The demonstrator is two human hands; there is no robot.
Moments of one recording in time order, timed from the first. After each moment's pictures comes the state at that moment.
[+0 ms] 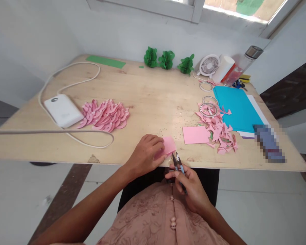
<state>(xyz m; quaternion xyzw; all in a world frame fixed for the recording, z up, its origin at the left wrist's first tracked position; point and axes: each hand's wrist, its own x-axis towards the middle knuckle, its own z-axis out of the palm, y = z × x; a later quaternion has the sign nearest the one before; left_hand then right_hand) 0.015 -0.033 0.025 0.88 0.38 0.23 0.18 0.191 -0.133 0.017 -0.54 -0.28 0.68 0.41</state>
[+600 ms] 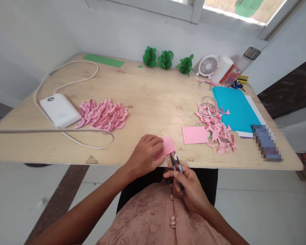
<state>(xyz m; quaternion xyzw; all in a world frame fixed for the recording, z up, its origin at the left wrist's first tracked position) 0.016 -0.033 0.026 0.88 0.38 0.23 0.17 0.187 -0.132 0.023 -0.53 -0.25 0.69 0.42</state>
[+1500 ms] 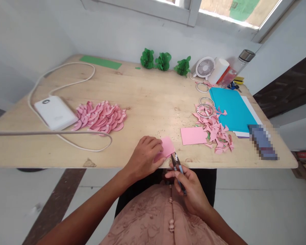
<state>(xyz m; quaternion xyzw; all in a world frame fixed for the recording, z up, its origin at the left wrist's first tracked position) 0.016 -0.034 0.016 0.88 0.38 0.23 0.14 0.187 -0.132 0.024 -0.56 -0.24 0.66 0.43</state>
